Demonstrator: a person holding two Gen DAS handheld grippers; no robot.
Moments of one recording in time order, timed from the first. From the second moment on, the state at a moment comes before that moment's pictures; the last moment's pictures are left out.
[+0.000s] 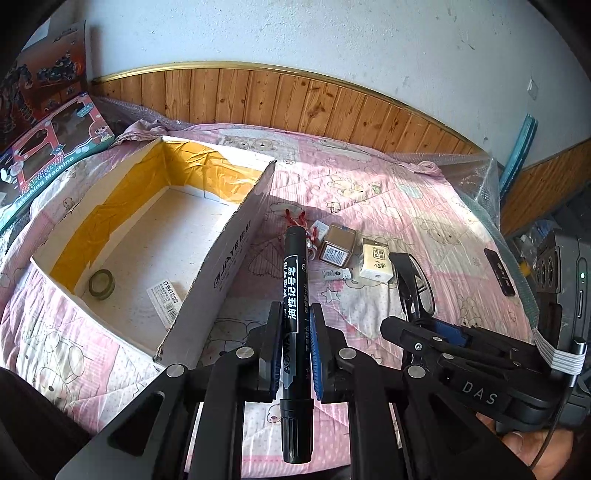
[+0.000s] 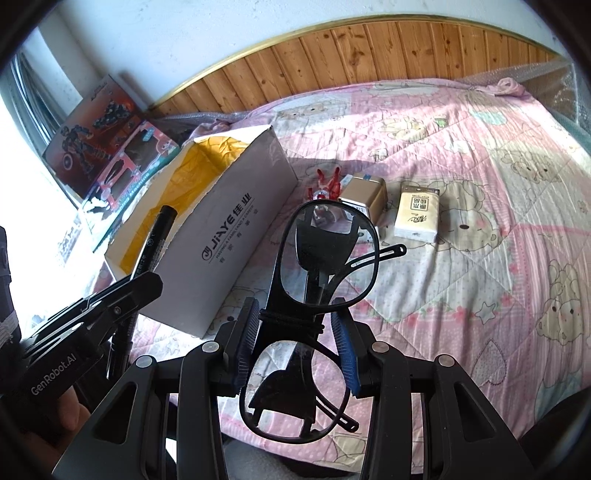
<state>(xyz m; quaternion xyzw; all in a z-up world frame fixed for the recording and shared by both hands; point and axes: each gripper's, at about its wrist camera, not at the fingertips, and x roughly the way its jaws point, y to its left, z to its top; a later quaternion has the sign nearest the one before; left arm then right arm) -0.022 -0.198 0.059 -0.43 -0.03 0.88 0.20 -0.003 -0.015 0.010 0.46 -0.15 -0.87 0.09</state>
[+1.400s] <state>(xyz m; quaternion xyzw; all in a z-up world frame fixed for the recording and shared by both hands) -0.042 -0.288 0.091 -0.39 -0.11 0.89 0.18 -0.030 -0.120 0.091 0.42 -0.08 -0.89 0.14</state>
